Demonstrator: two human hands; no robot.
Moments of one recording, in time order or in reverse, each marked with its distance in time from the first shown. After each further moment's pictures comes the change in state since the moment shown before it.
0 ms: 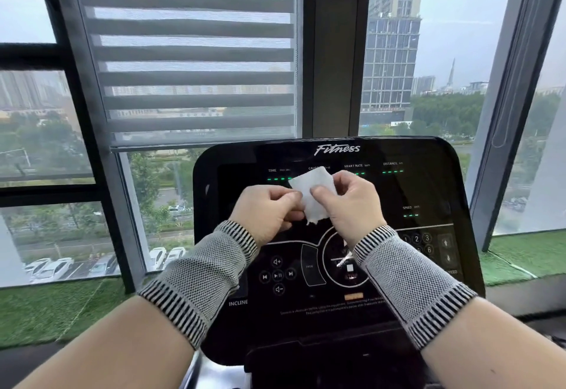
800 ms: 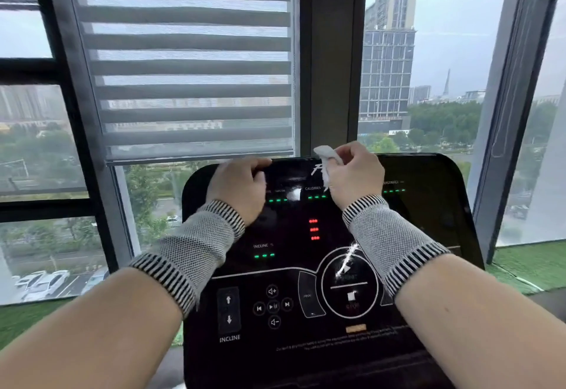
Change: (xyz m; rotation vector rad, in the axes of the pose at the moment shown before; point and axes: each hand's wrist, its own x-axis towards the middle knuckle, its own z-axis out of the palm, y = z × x) left_hand 0.062 0.025 -0.026 0.739 0.308 0.300; right_hand 0.080 -0.014 0.001 -0.315 0.269 -0.046
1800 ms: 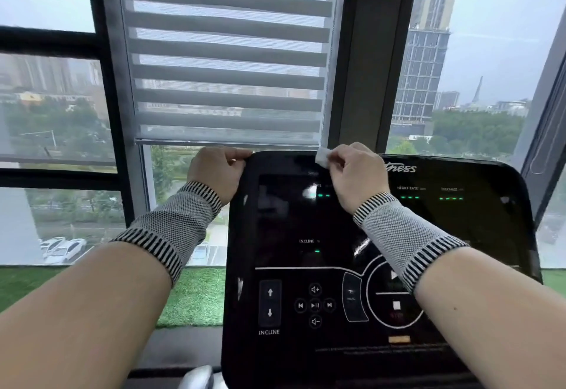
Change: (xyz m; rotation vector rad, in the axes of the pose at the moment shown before) left_hand 0.014 -0.096 -0.044 -0.152 0.104 -0.197; right_hand -0.014 -0.031 0.059 -0.356 -0.219 -0.378
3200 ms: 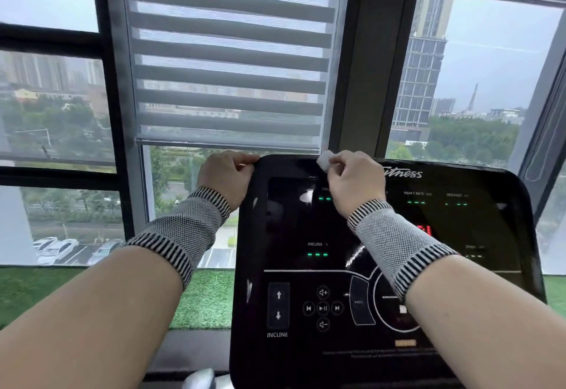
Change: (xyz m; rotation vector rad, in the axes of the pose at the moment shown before) left_hand 0.001 -0.011 0.003 -0.113 -0.007 -0.009; right_hand -0.005 -0.023 0.007 0.027 0.034 0.123
